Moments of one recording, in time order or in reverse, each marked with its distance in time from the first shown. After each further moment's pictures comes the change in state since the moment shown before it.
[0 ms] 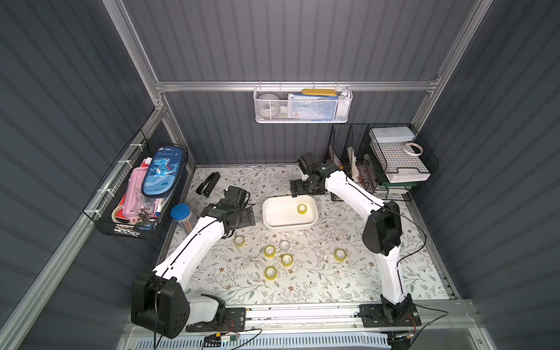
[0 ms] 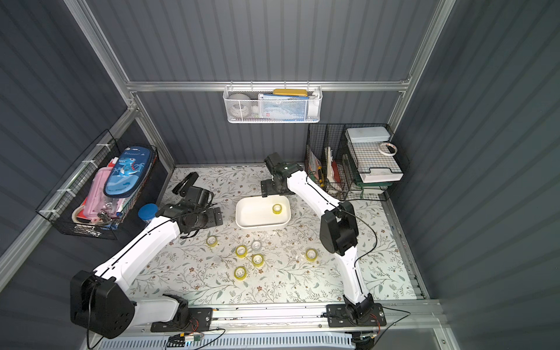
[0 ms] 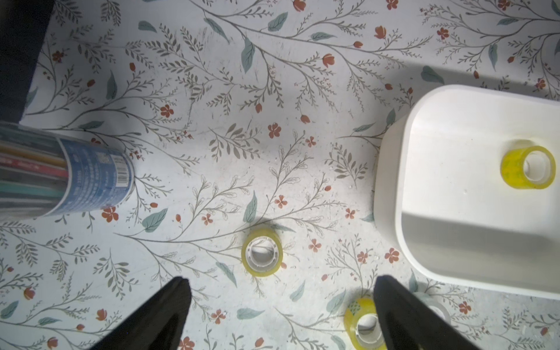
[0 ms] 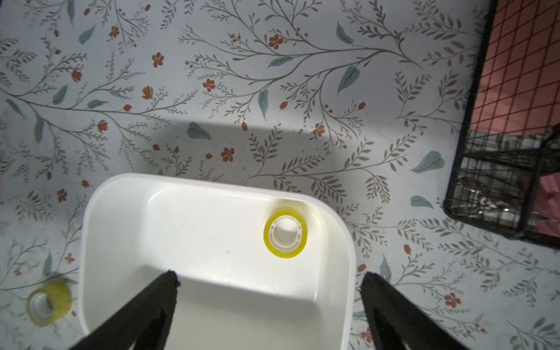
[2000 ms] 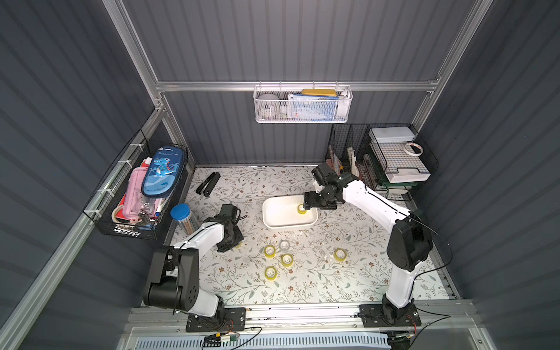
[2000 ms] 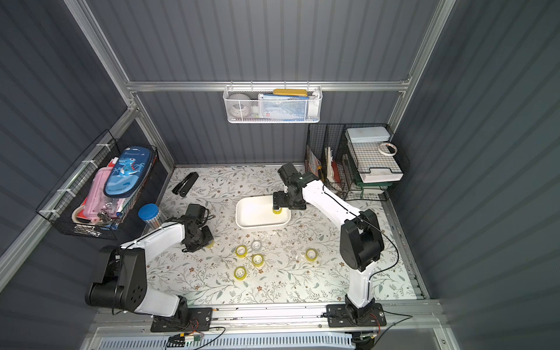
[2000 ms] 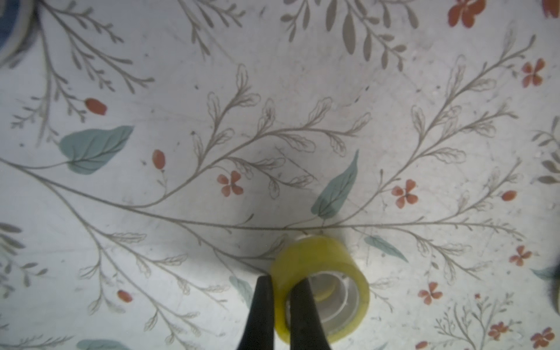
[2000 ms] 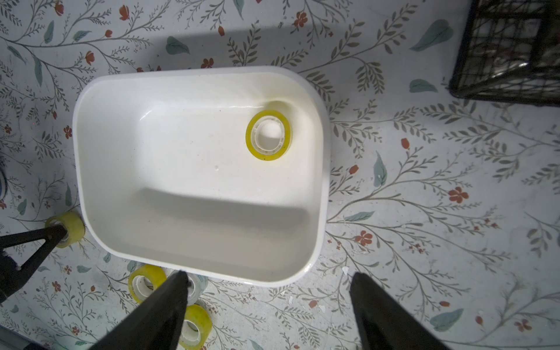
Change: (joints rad) left arm 0.172 0.168 -0.247 0.197 0.114 -0.138; right arm -0.042 -0.264 -0.408 0.046 -0.093 0.060
